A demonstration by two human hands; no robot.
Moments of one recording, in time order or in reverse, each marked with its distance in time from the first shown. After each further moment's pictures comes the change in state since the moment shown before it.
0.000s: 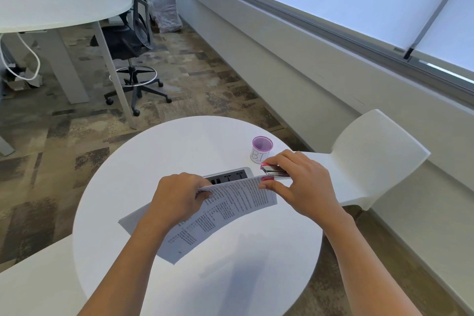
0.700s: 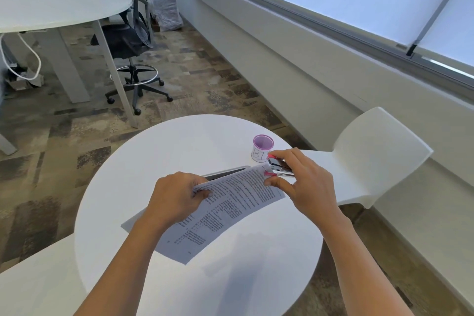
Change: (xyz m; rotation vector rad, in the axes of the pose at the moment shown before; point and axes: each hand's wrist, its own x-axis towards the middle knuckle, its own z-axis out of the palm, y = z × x) left_hand -0.002 -0.004 -0.002 -0.138 -0.026 -0.106; right_hand -0.007 0.003 0.007 0.034 0.078 0.115
